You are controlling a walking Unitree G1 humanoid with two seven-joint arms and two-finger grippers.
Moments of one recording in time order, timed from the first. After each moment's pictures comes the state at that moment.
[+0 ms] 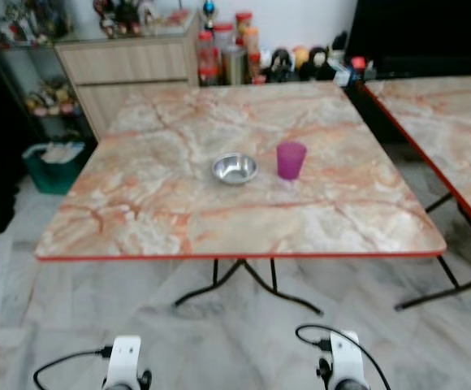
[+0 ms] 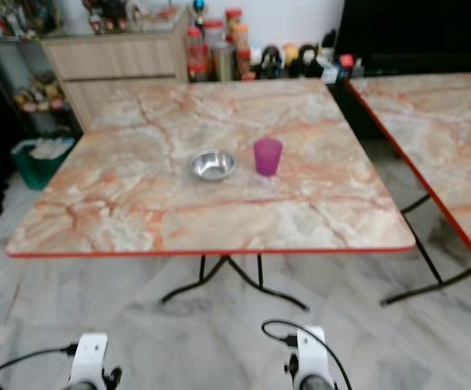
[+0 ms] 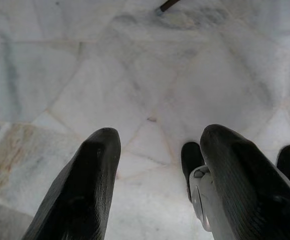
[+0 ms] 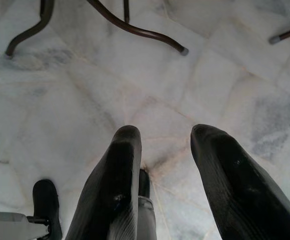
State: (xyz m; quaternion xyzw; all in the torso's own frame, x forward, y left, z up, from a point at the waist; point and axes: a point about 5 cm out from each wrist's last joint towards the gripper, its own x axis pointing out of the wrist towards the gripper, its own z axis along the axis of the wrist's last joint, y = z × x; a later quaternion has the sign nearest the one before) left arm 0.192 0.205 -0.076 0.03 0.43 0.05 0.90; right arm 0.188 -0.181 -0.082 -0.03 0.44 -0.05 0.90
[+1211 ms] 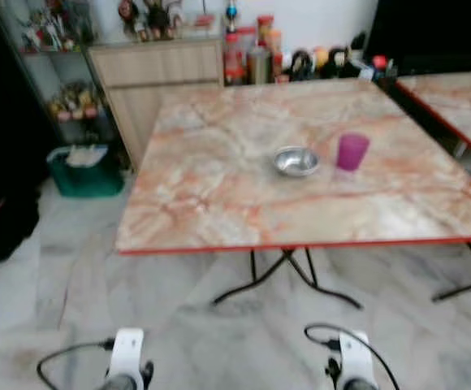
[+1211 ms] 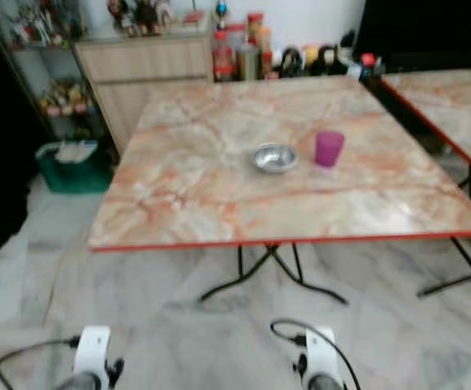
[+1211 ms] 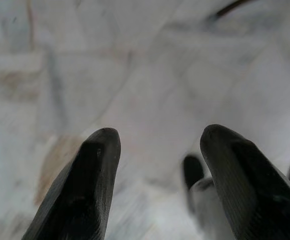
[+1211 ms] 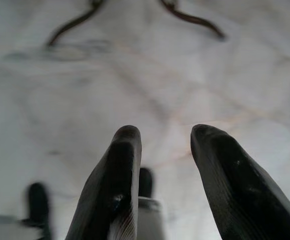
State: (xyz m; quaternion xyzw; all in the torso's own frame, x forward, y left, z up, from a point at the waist) left arm 0.203 0.211 -0.069 0.05 0.42 0.05 0.91; right arm 0.190 -0.178 -0.081 -0.02 0.44 -0.05 0.90
